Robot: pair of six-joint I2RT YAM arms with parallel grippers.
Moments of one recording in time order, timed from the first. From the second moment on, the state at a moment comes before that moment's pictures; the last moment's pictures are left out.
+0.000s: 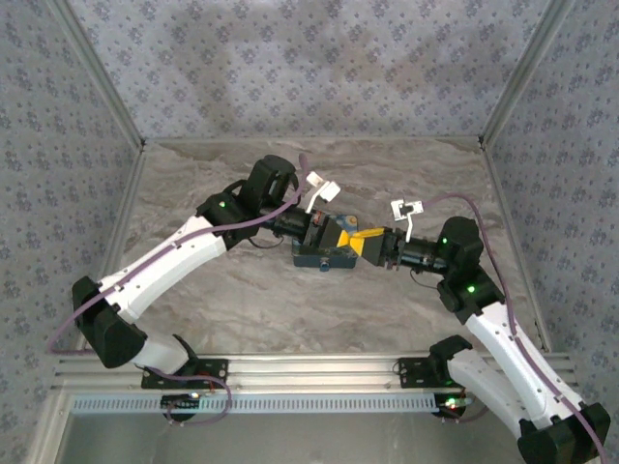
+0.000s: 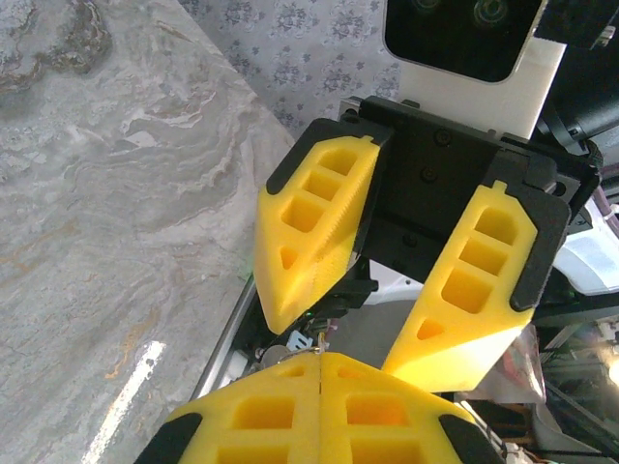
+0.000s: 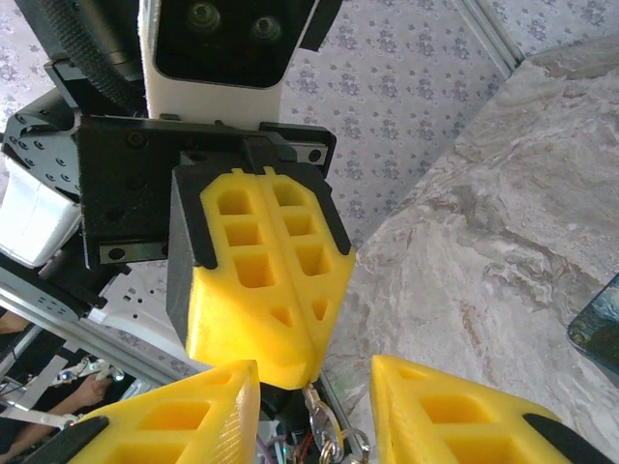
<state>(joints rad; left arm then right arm) -0.83 1.44 1.44 -0.58 0.79 -0.51 0.40 0.73 0.66 0.03 -0.87 0.71</state>
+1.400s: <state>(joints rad) -0.81 1.43 1.43 -0.55 0.77 -0.53 0.42 0.72 0.64 0.04 -0.85 0.70</state>
